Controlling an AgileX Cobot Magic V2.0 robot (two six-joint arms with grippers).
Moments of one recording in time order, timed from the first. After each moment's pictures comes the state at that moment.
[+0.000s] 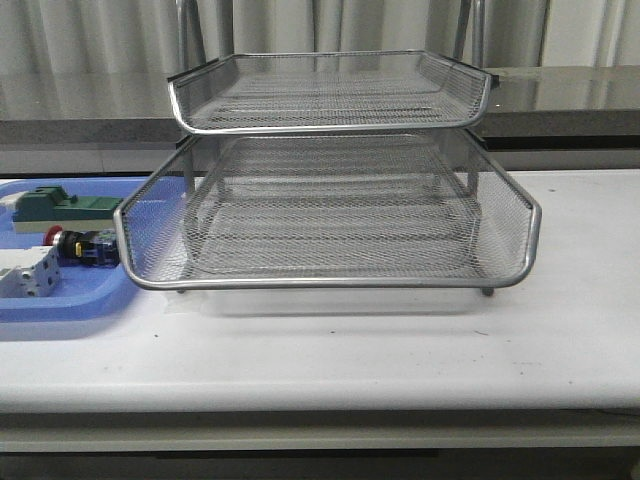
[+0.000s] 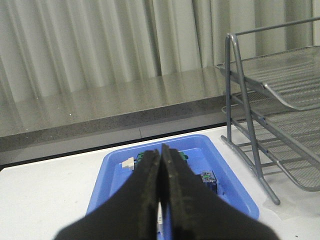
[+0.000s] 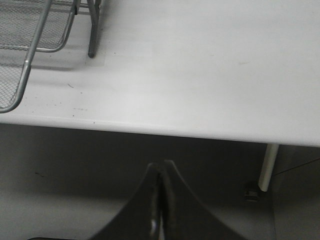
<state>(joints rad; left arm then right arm) -0.08 0.00 0.00 0.13 -0.01 -0.04 0.05 0.56 -0.67 0.01 0.93 -0.01</state>
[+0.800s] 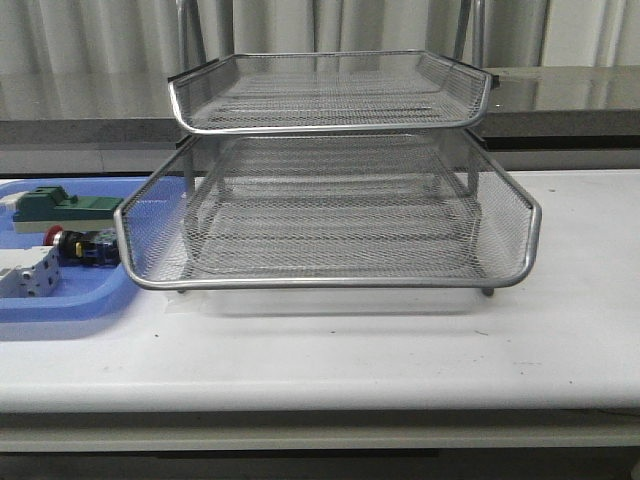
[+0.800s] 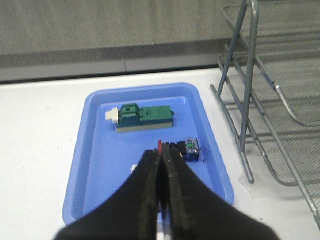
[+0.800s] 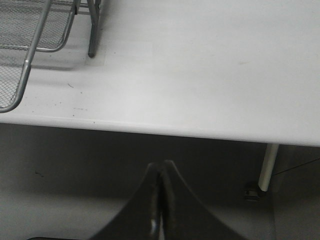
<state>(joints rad) -0.08 0.74 -0.72 0.00 0.47 -0.04 0.05 0.56 -0.67 0.01 0.93 -0.01</state>
